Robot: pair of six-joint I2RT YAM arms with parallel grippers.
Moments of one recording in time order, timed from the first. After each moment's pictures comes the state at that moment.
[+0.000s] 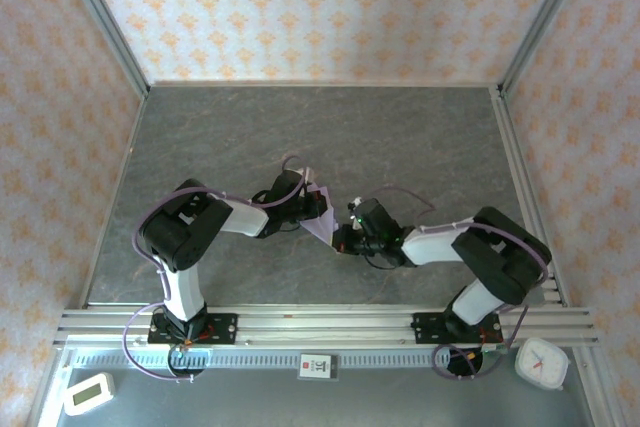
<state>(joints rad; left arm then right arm) -0.59 1.85 0.74 0.42 0.21 -0.78 0.79 1.56 0.47 0.29 -0.28 0.89</state>
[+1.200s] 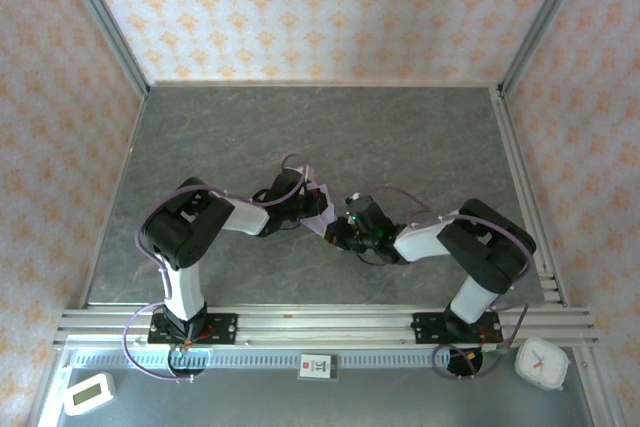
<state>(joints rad) -0.58 1.87 0.76 0.44 0.21 -0.79 0.79 1.65 0.51 0.43 -0.25 1.05</state>
